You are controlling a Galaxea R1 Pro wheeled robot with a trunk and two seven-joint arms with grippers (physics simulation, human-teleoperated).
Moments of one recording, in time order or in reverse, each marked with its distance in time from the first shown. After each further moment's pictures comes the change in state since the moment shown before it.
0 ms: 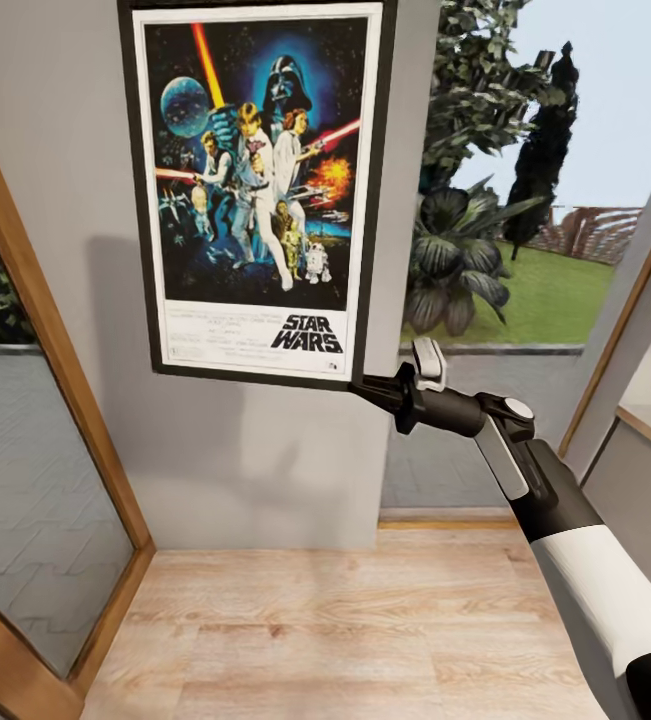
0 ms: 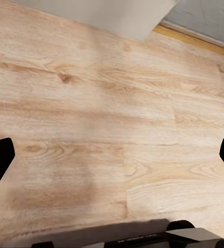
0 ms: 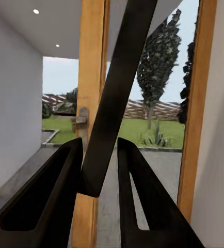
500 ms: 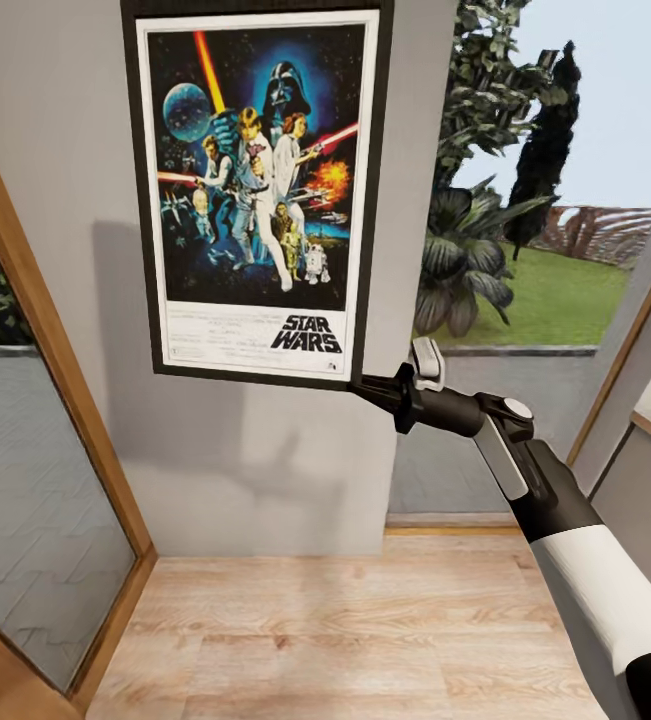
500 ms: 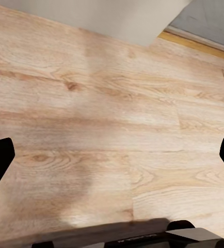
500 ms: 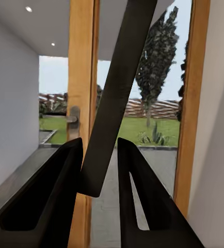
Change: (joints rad) left arm 0.000 0.000 0.000 0.000 0.000 0.000 0.000; right arm 0.000 0.000 0.003 0.001 0.000 0.009 -0.010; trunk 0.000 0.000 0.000
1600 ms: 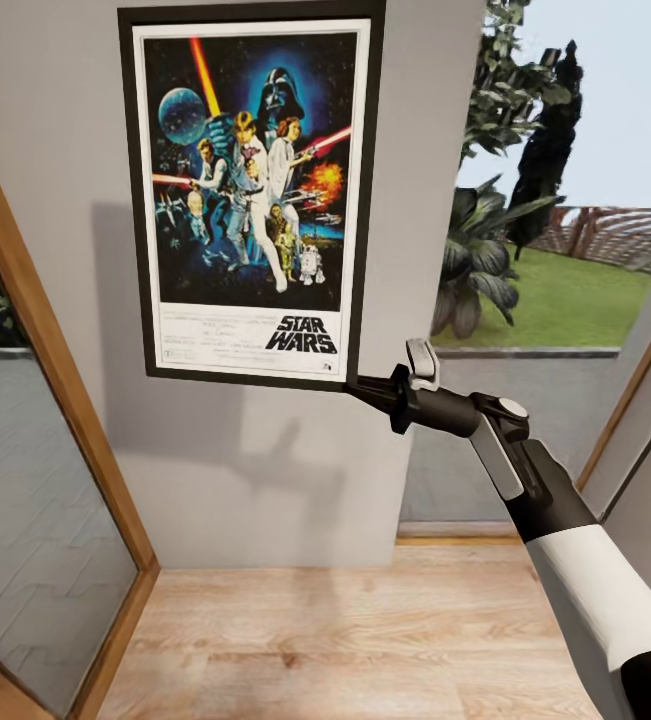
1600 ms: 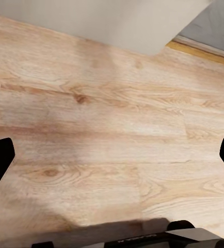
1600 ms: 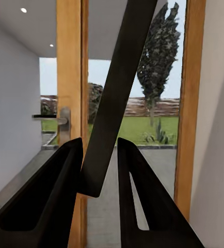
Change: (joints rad) left arm 0.000 0.000 0.000 0.000 0.000 0.000 0.000; right arm 0.000 0.015 0.000 0.000 0.001 0.034 -0.001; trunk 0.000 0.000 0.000
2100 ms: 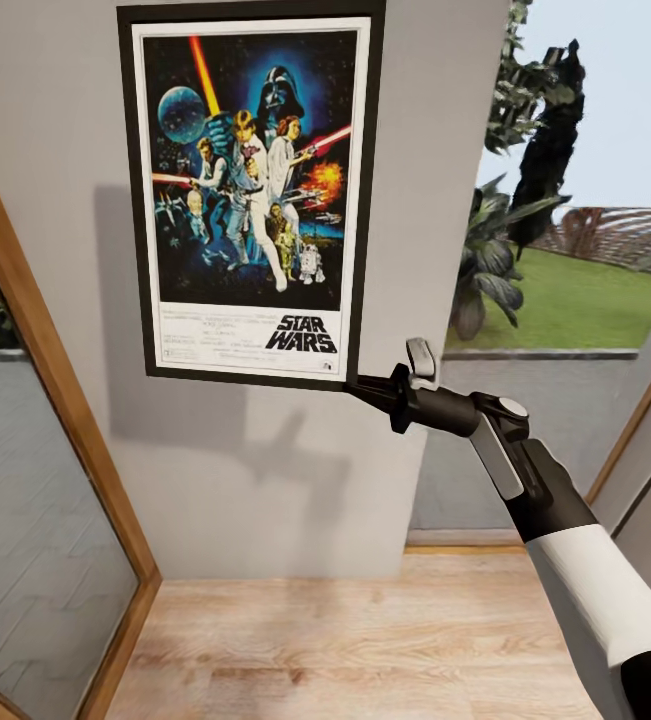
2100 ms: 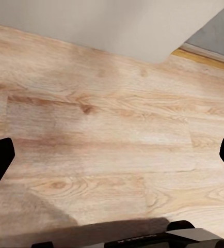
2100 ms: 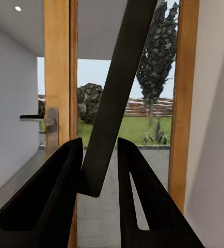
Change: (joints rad) left arm 0.000 0.000 0.001 -0.001 0.000 0.000 0.000; right arm -0.001 0.000 0.000 -0.001 0.000 0.000 -0.001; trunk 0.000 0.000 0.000
